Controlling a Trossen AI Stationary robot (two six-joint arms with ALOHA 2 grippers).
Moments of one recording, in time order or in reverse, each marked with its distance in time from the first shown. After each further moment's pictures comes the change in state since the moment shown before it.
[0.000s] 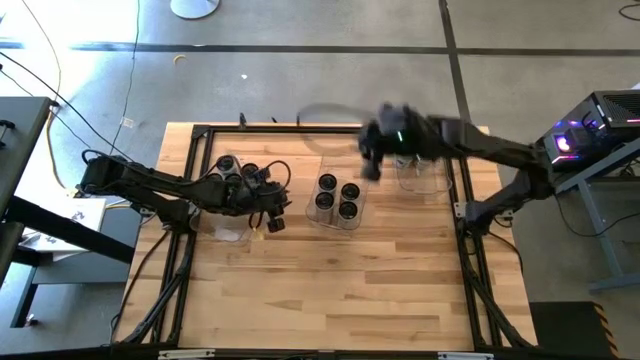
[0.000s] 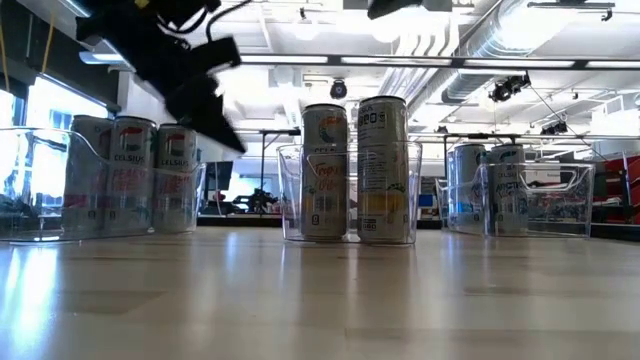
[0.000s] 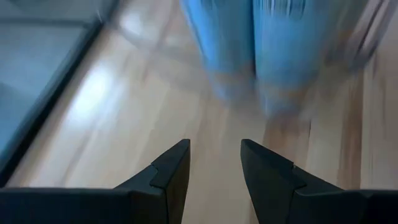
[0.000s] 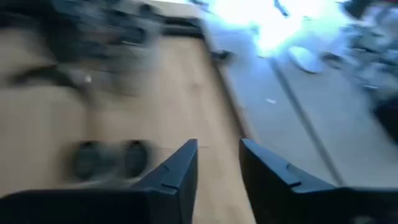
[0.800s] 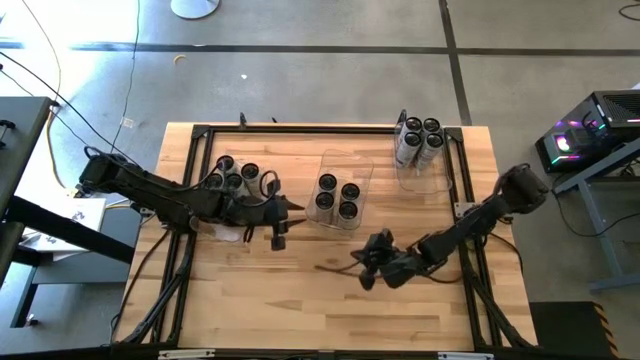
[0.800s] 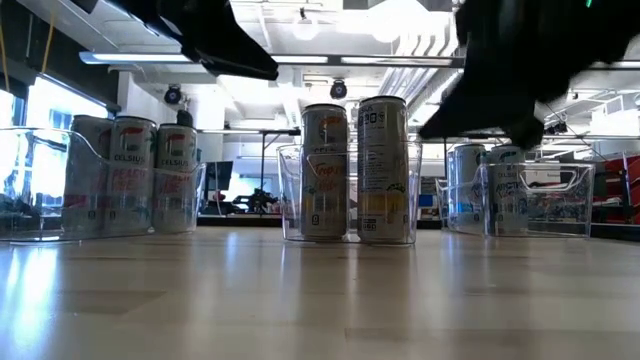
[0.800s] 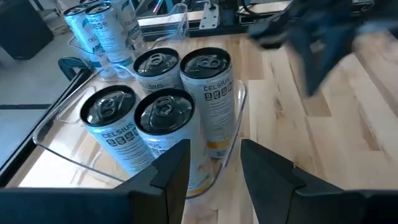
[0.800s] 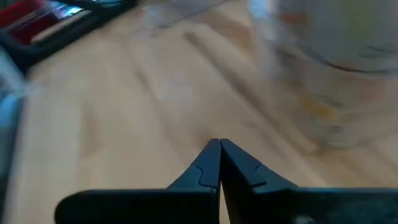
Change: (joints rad) left arm -0.159 -0.023 0.060 0.243 0.073 0.060; right arm 0.744 0.121 -0.896 0.930 0.379 1.088
